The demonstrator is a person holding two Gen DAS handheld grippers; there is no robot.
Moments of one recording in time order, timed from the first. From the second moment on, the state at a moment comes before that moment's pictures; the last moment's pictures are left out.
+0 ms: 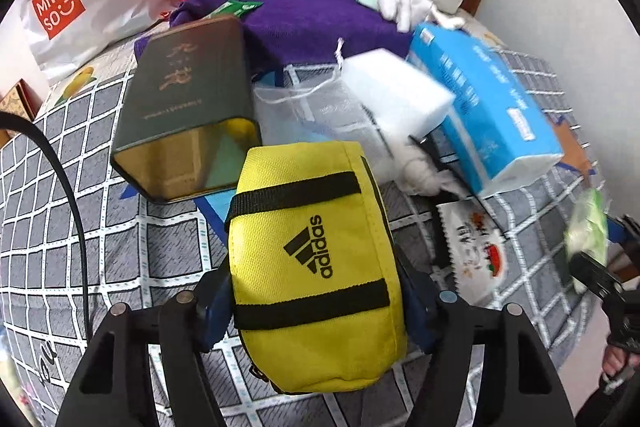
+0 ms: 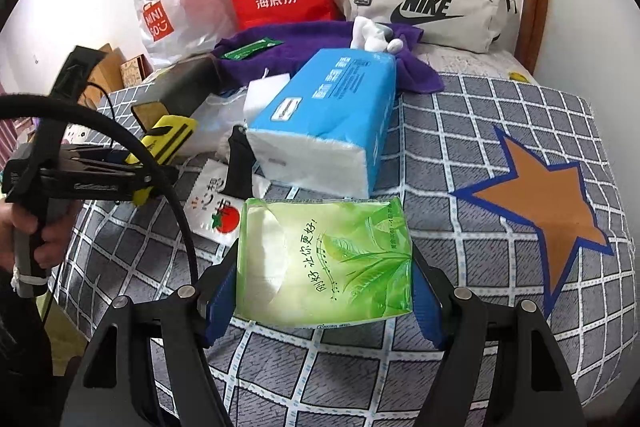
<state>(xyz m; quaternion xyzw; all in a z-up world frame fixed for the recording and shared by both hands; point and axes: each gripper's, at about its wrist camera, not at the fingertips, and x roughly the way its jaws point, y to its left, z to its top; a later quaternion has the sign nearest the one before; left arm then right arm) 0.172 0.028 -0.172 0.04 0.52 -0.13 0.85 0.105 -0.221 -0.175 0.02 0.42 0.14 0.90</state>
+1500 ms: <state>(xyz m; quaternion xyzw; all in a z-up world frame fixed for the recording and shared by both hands) 0.303 0.064 -0.082 0.01 0.47 -0.11 0.87 0.308 -0.192 -0.085 0.02 0.37 0.20 0.91</state>
